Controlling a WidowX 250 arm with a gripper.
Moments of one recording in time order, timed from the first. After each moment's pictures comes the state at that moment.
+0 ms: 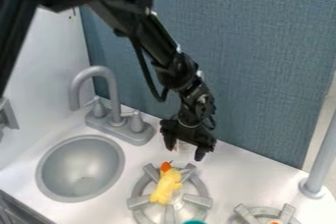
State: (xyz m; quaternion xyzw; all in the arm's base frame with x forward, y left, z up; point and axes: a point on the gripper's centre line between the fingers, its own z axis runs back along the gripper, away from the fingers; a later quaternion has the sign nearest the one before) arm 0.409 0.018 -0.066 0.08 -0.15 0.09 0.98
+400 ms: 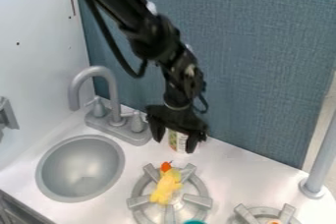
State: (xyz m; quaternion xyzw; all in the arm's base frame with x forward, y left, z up) arm 0.357 0.011 -0.005 0.06 -0.12 0.08 0.99
